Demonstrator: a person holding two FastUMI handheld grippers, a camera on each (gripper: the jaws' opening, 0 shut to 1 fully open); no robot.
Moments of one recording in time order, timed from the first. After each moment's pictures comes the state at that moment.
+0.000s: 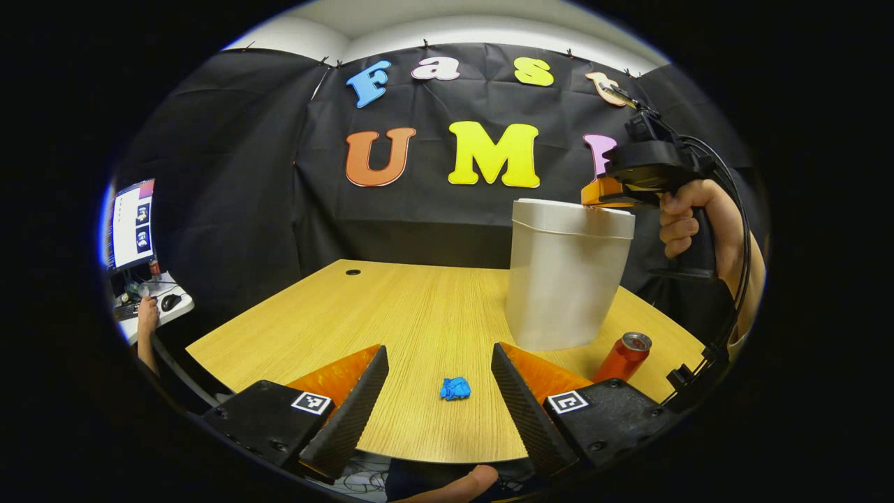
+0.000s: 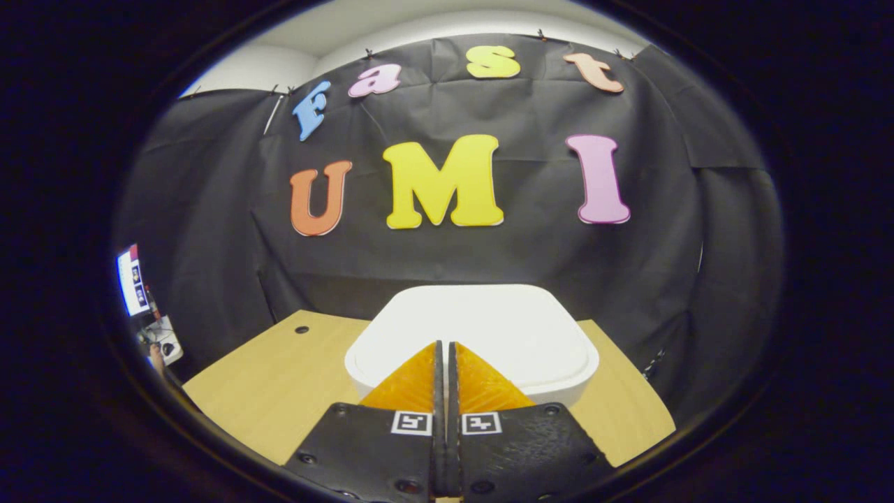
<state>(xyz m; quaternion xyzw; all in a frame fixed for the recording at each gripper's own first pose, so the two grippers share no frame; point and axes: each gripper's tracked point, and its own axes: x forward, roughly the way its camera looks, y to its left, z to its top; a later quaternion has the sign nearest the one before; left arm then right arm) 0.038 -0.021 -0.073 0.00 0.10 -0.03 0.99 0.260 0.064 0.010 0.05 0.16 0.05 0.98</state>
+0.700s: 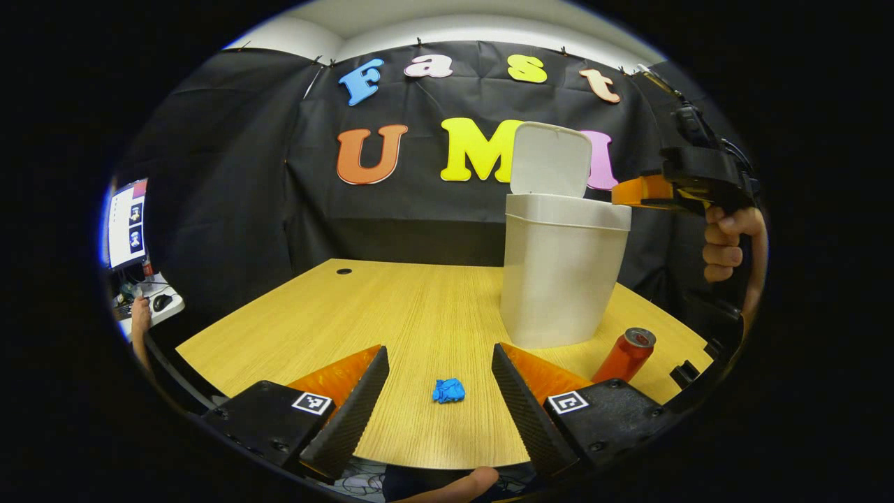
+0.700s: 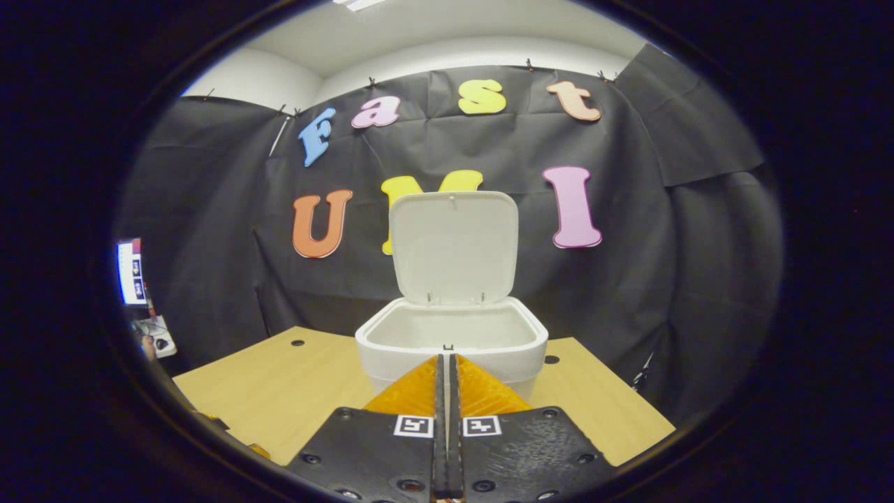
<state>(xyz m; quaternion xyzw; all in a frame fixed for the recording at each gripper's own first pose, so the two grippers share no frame) 0.060 -0.032 -0.096 0.00 0.11 -0.05 0.99 0.190 0.037 0.009 0.04 0.07 0.04 1.00</state>
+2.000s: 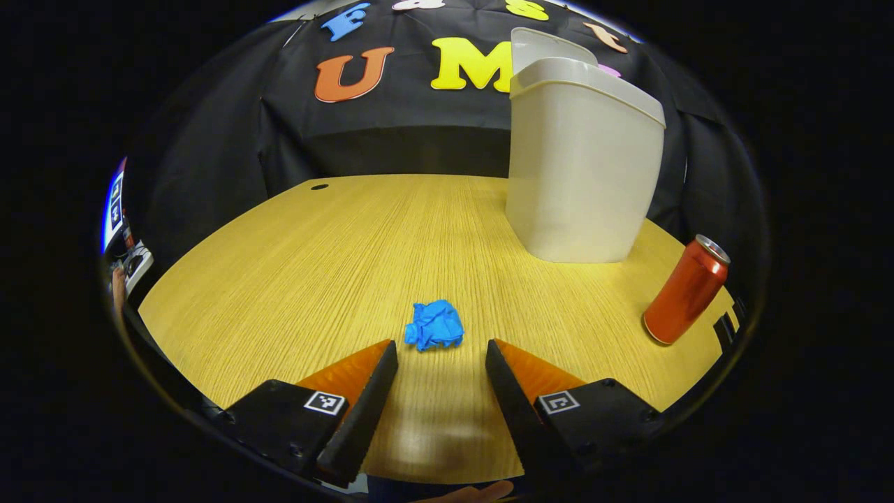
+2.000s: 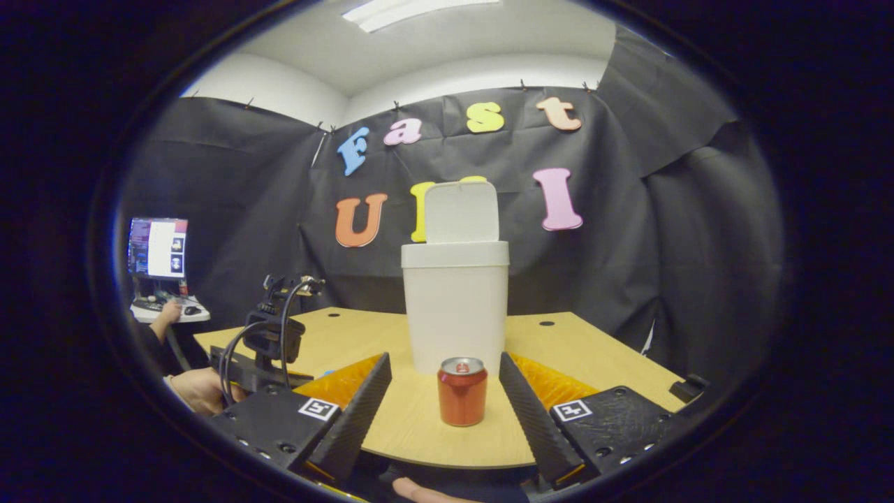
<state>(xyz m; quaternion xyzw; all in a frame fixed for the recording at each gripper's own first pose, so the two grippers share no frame) 0.093 -0.040 -0.221 0.02 0.25 -0.05 0.97 -0.003 0.008 -0.123 0.06 0.04 0.10 0.99</state>
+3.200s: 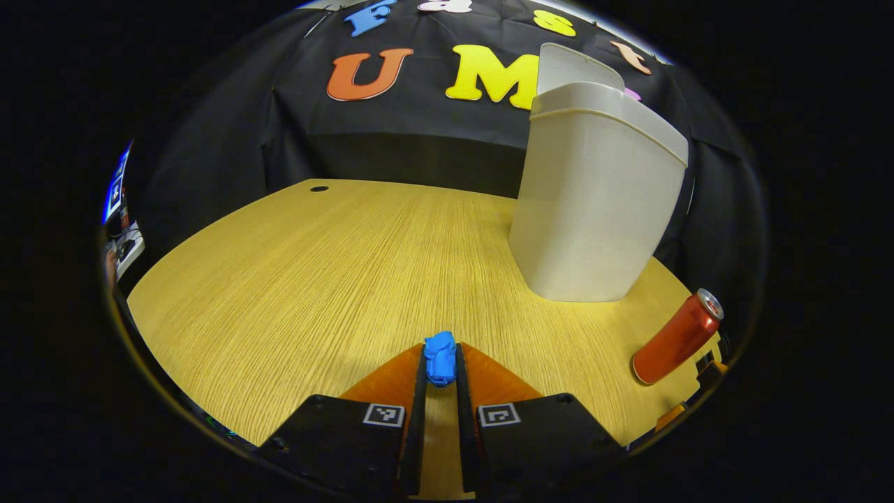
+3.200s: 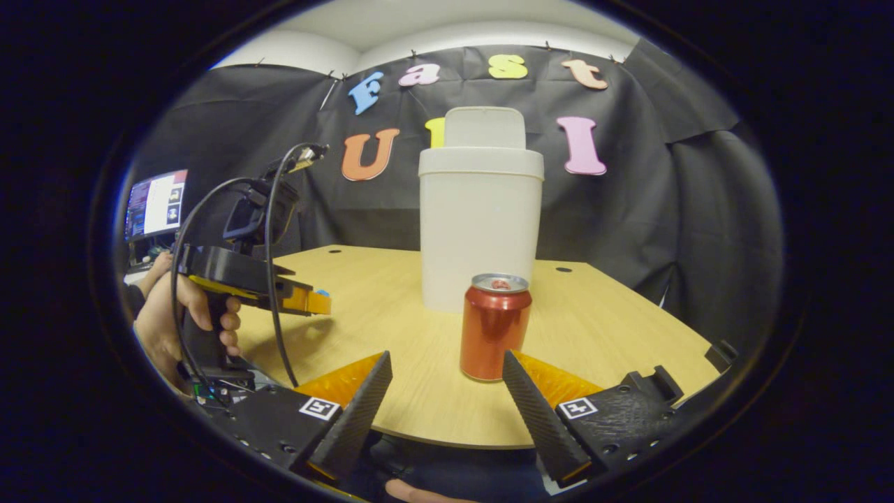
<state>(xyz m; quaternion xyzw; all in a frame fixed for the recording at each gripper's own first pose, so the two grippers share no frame) 0.112 -0.047 -0.196 -0.04 0.24 -0.07 0.97 0.027 0.037 -0.220 0.00 0.15 0.10 0.98</state>
